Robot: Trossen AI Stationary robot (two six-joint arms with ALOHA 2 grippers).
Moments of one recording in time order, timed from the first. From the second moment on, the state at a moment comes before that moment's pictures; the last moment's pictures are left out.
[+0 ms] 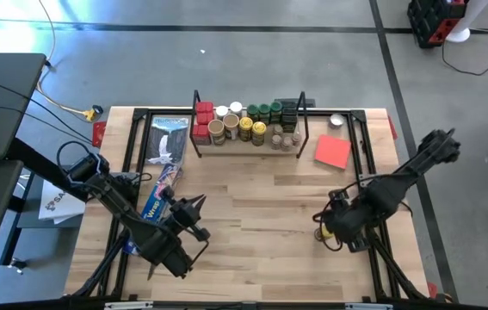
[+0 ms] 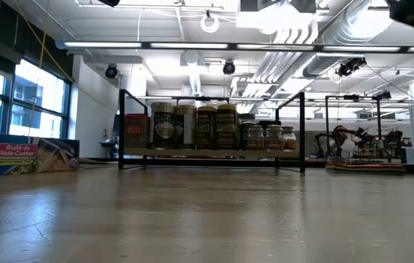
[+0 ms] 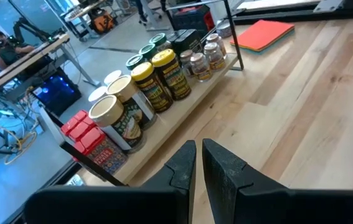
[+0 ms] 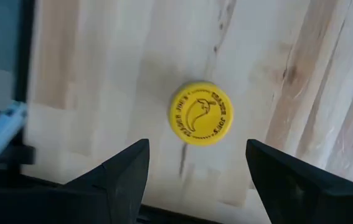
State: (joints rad) left arm -0.74 1.74 1.44 -1.50 -1.23 -1.41; right arm 0.65 1.27 1.13 -1.23 0.00 0.40
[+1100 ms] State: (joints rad) left arm -0.73 1.74 1.44 -1.50 -1.21 -1.40; right arm 0.65 1.50 1.09 -1.14 0.02 0.10
